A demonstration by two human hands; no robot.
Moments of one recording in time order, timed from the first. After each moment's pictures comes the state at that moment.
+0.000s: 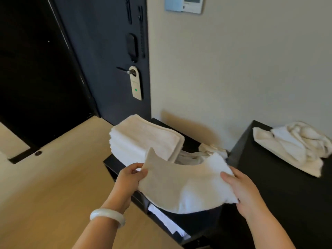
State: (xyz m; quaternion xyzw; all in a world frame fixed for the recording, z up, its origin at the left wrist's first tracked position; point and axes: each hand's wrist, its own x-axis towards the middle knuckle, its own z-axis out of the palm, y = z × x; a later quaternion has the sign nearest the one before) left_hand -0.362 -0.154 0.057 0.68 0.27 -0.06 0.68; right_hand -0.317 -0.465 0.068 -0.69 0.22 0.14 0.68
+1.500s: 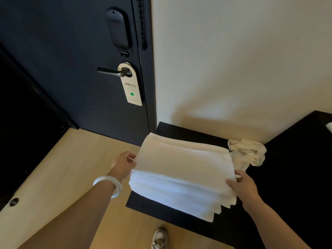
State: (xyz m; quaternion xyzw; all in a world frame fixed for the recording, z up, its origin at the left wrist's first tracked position) left_hand -0.042 0.136 -0.069 0.87 0.16 -0.21 0.42; right_hand -0.148 -0.240 -0.067 -0.77 0.44 0.07 0.46
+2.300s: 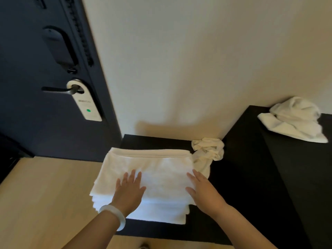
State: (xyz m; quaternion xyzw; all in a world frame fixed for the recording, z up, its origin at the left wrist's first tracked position) left_hand -0.097 0.016 -0.076 0.94 -0.19 -0.26 0.07; right_hand -0.184 -0.235 -0.035 -0.94 0.15 0.21 0.21
